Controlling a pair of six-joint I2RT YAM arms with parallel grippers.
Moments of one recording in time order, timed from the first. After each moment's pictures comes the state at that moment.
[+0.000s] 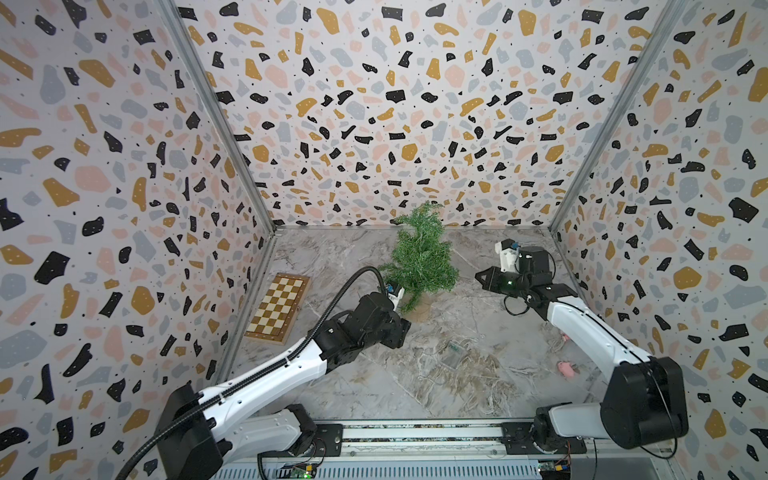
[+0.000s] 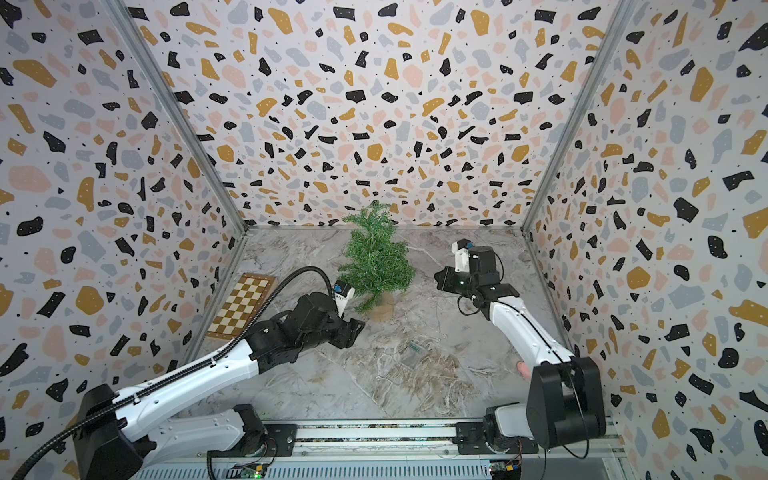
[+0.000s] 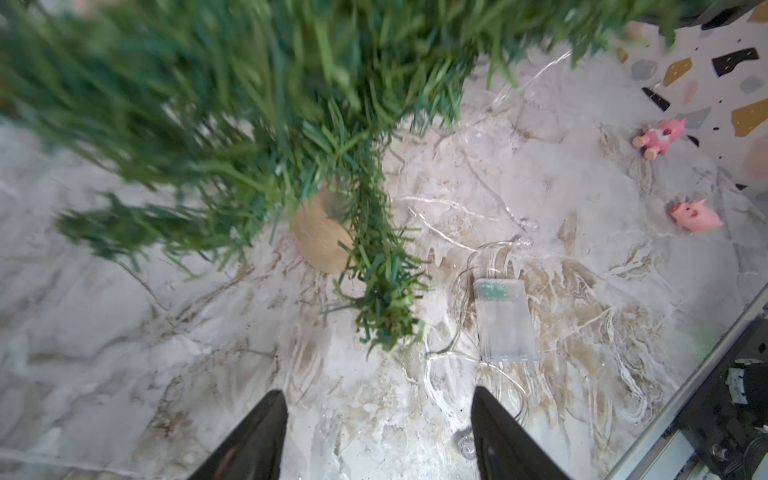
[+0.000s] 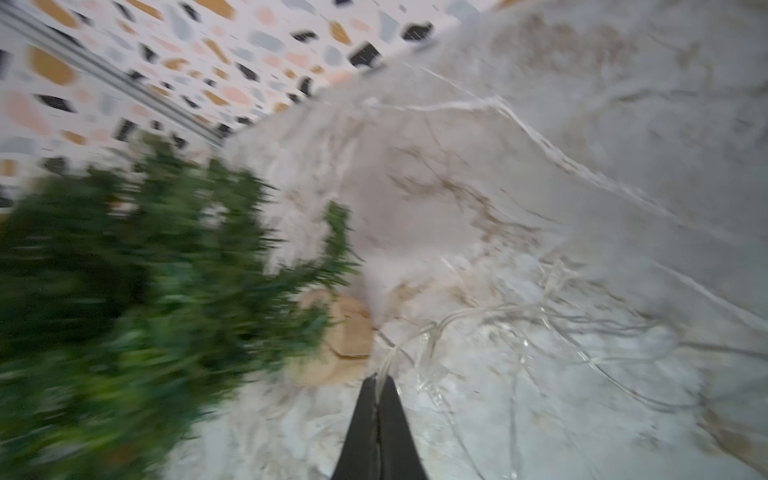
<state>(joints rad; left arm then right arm) -0.85 1.11 0.89 -0.47 -0.12 -0.30 0.21 1.29 0.99 -0.24 -0.49 0.45</state>
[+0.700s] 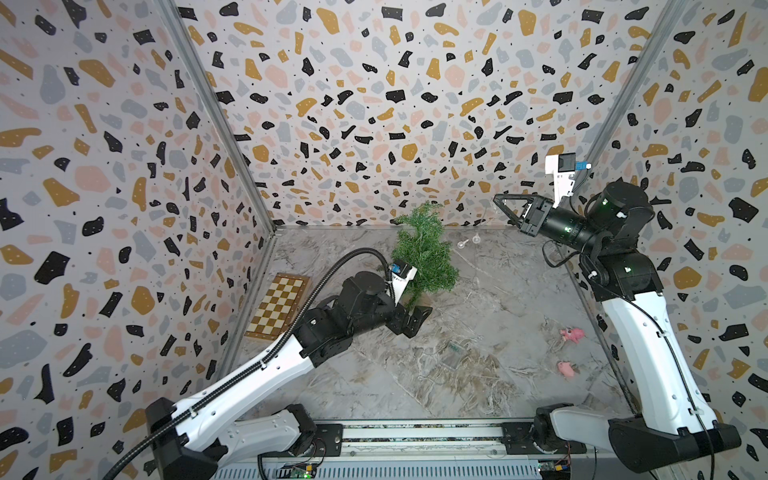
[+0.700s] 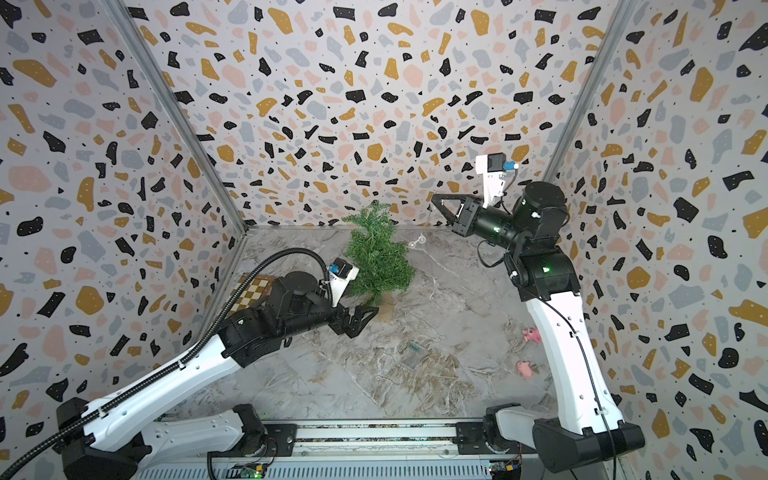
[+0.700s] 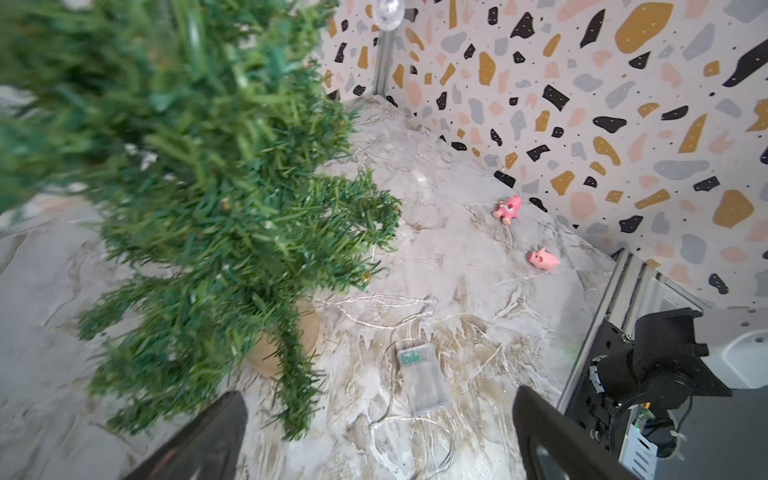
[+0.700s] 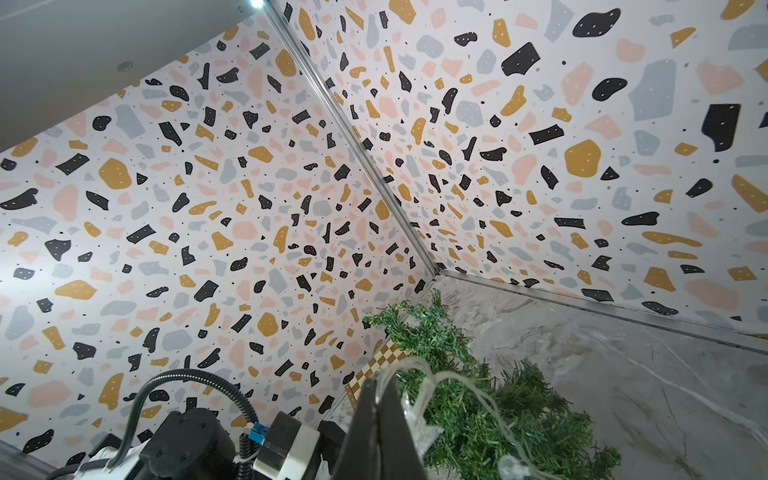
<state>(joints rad) -0.87 1.13 1.11 -0.44 0.07 -0.15 0.22 1.26 1.66 -0.36 -0.79 0.58</state>
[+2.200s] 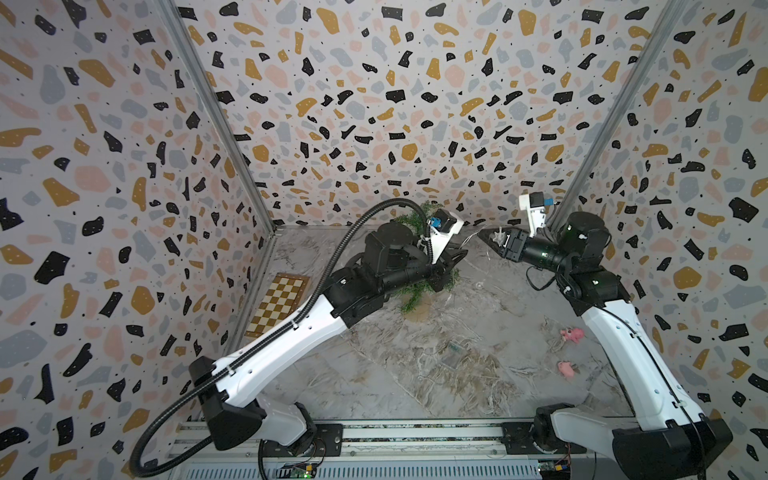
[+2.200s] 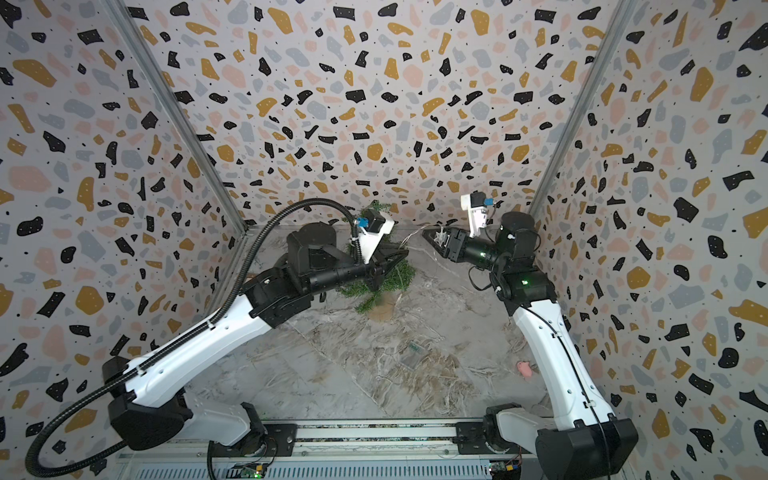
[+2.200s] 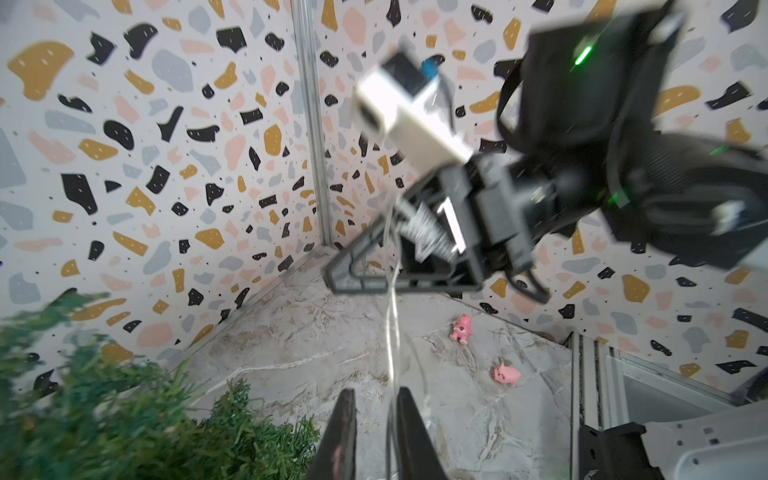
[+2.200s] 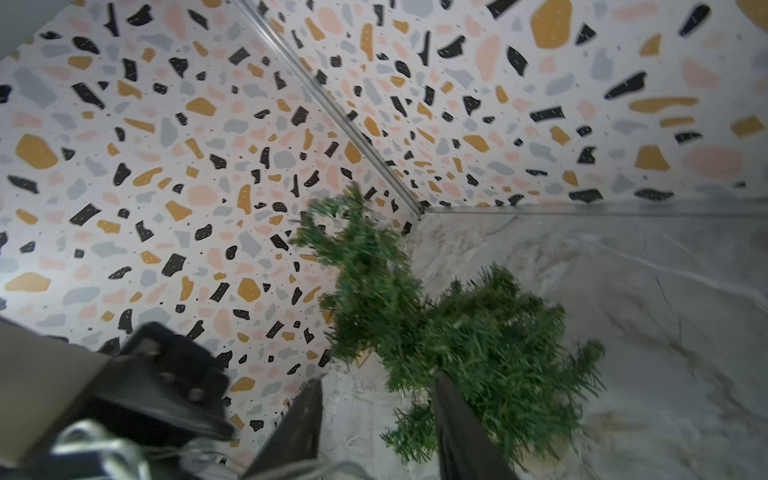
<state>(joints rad) -0.90 1.39 1.62 -0.35 0.17 0.01 0.19 1.16 1.21 -0.25 -0.78 0.57</state>
